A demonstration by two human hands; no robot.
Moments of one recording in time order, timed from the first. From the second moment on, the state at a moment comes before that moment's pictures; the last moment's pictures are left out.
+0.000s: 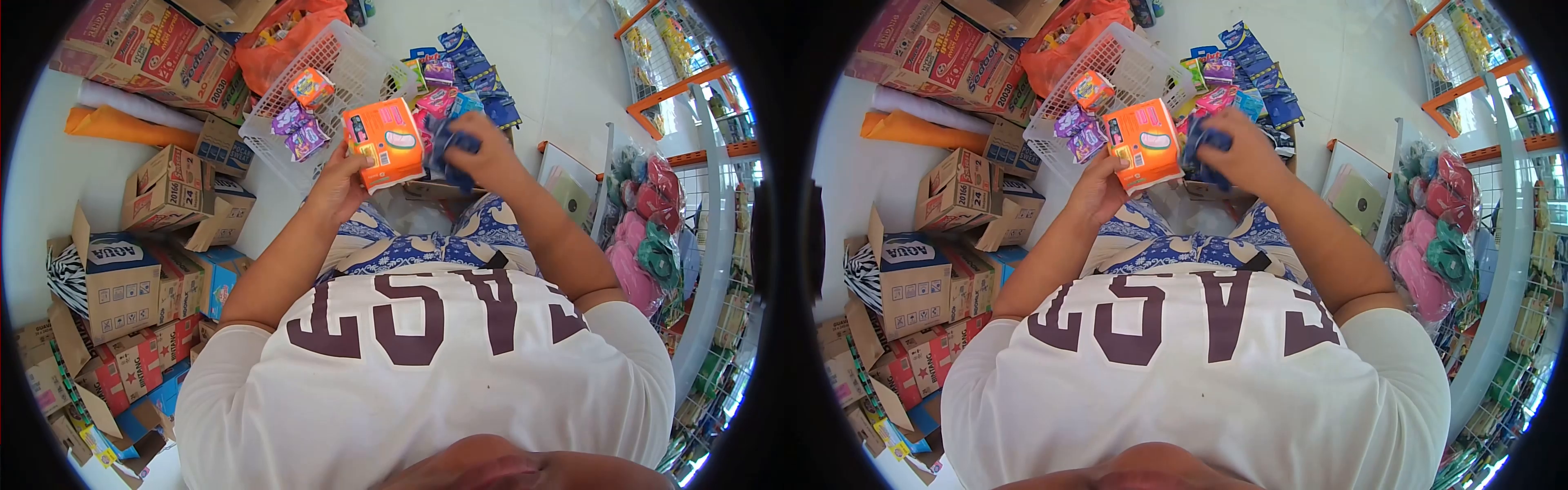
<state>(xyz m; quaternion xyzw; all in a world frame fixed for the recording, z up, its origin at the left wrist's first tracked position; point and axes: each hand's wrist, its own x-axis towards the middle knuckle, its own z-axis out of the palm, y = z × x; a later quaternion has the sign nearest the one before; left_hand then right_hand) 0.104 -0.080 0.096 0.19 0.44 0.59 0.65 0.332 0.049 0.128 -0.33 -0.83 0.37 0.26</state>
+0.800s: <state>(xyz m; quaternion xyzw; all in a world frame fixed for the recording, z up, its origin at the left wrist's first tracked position) 0.118 -0.085 0.081 0.21 0.45 0.53 0.69 0.296 0.006 0.142 -0.18 -0.84 0.44 0.26</state>
